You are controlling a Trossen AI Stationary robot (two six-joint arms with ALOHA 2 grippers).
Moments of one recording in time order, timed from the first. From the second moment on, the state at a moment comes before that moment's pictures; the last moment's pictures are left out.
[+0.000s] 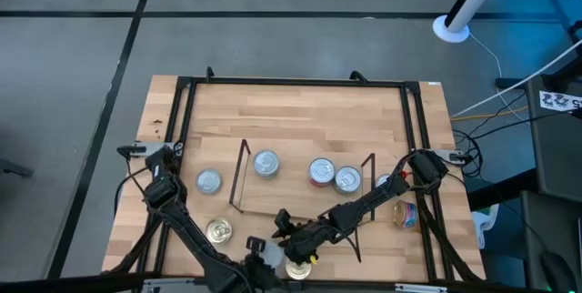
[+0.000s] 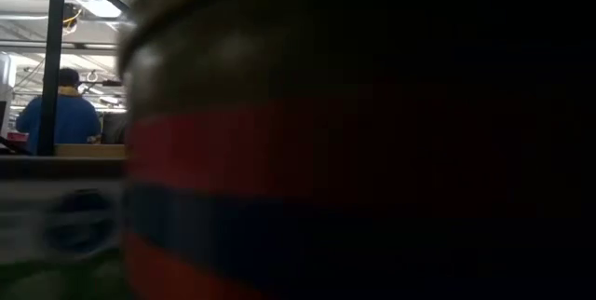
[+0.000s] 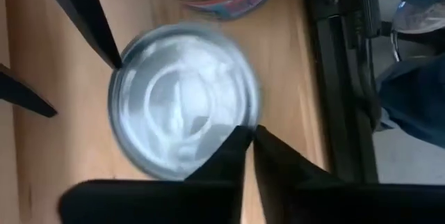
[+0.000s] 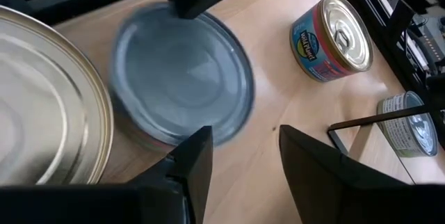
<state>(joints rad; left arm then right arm) -0.84 2.32 1.89 -1.01 -0.39 -0.66 0.53 2.16 1.44 0.06 0.25 -0.56</state>
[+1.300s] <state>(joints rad) -0.82 2.31 1.99 -1.09 -0.39 -0.65 0.51 2.16 1.44 0.13 0.23 -0.61</state>
